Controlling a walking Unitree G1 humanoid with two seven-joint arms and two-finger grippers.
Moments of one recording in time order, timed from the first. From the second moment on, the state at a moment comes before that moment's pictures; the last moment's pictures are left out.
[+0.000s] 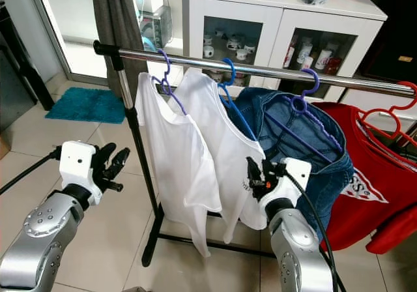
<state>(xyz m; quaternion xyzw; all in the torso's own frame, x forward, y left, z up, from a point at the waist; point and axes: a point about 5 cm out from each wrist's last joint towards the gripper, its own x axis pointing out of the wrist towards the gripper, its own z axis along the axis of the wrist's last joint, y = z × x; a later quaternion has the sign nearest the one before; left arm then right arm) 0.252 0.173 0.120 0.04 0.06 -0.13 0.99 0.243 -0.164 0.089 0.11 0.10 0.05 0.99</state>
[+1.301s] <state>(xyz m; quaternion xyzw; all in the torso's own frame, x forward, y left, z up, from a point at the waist) 0.293 0.152 0.169 0.06 0.03 -0.11 0.99 0.225 -0.196 0.166 0.02 -0.04 -0.11 0.99</state>
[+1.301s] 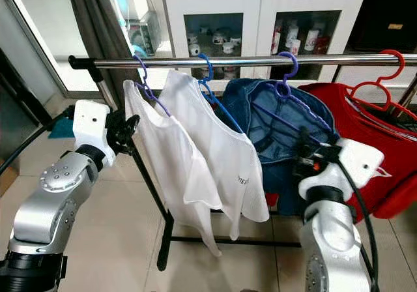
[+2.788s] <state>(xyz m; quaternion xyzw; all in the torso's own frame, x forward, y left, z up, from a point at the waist) 0.285 0.160 0.172 0.08 0.03 -0.08 0.99 0.238 -0.185 0.156 0.01 0.04 -0.05 1.00</state>
